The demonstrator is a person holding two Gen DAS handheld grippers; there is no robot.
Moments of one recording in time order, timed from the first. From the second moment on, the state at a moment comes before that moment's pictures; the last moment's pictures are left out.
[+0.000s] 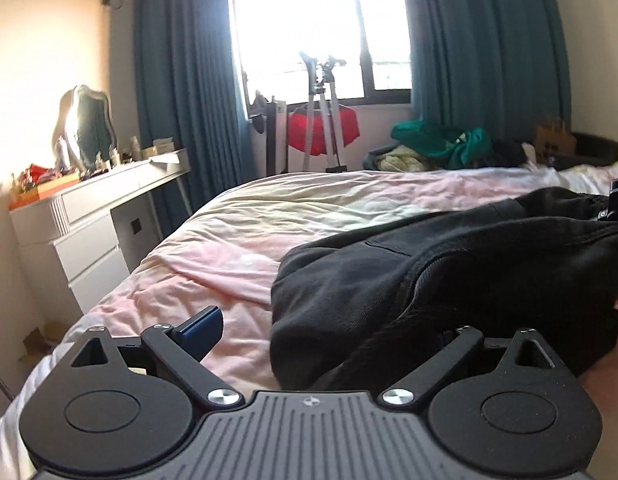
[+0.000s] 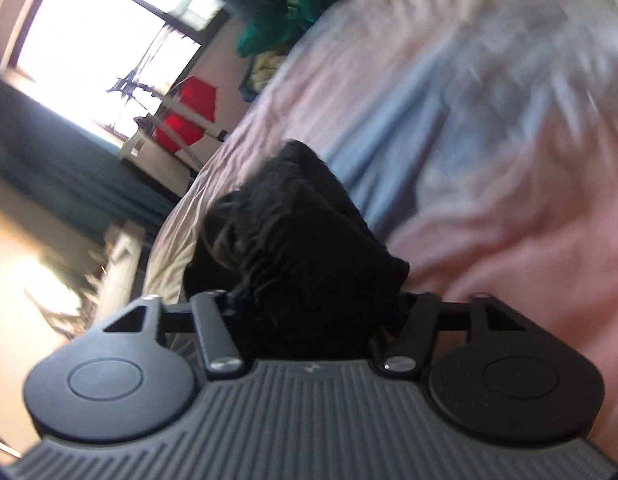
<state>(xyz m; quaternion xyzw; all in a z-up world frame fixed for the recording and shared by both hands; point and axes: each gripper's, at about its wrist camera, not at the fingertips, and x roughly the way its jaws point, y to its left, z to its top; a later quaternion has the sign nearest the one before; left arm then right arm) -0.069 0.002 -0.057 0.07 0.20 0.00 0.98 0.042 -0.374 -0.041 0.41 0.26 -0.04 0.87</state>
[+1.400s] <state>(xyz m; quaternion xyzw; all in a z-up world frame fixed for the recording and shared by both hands) -0.093 0.002 -0.067 0.06 0.16 0.06 0.98 0.049 -0.368 -0.039 0.35 0.27 -0.02 0.90</state>
